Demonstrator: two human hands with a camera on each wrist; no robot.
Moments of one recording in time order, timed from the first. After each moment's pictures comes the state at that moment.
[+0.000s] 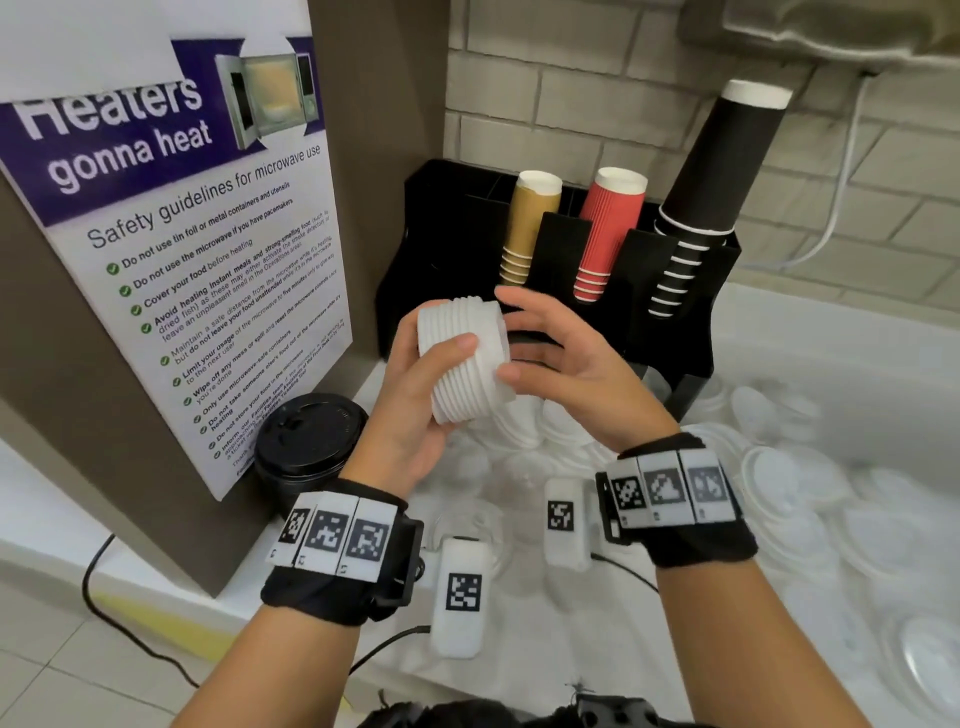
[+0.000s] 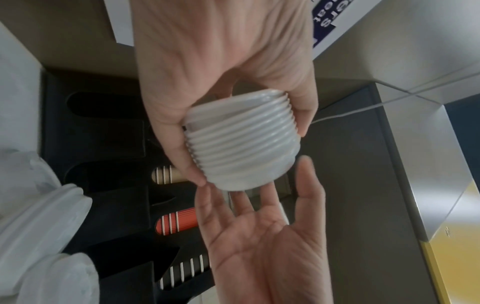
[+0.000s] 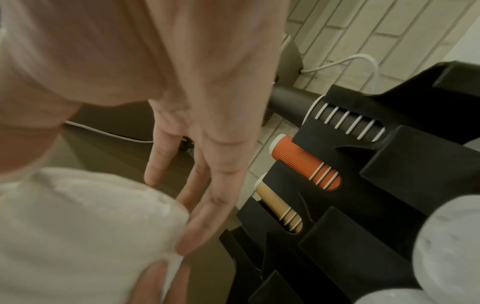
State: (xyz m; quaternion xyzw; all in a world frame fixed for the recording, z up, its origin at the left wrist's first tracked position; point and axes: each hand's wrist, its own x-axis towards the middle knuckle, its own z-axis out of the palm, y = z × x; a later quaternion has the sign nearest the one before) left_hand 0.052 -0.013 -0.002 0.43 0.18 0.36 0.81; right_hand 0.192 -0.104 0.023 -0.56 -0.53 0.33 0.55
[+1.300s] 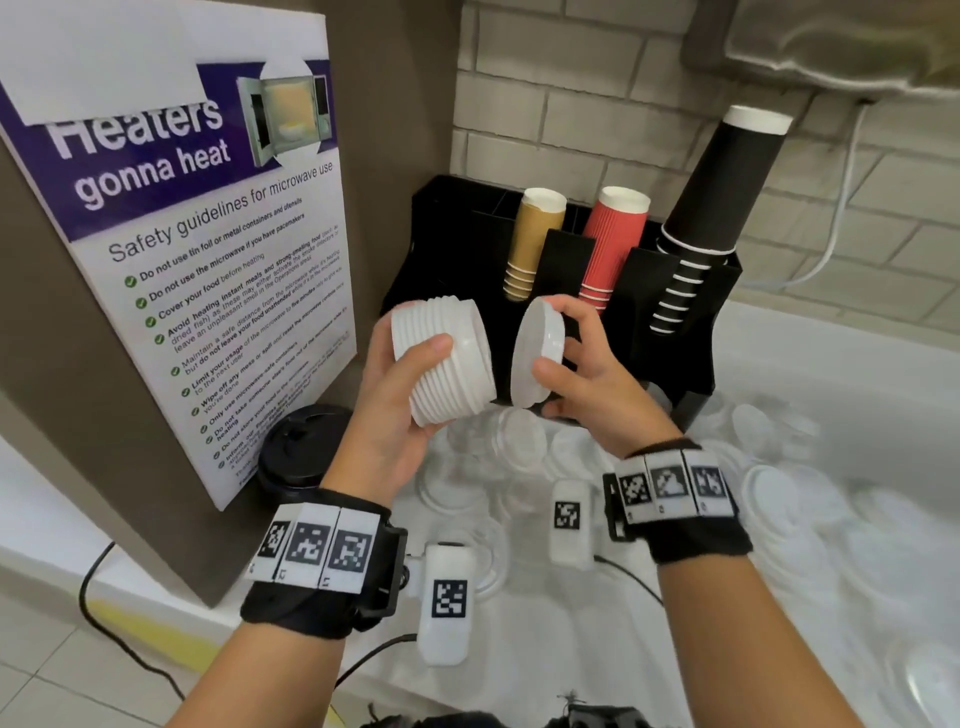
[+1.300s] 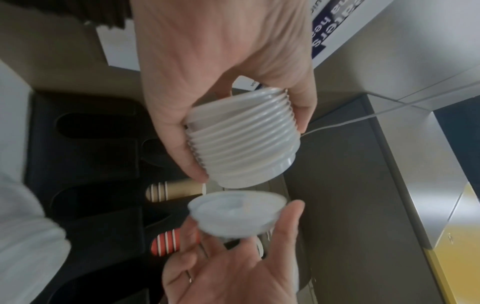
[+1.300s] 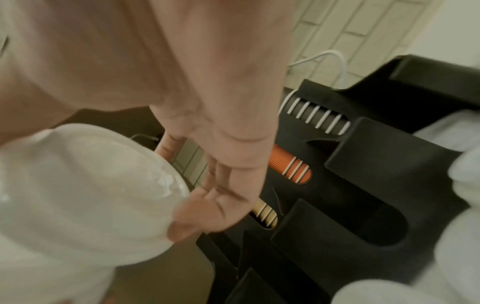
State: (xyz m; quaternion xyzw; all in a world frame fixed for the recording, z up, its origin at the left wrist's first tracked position) left_hand 0.041 -0.001 0.000 0.41 0.17 0.39 0.81; right_hand 0.211 -0.096 0.013 -0.60 -0.47 0.34 0.55
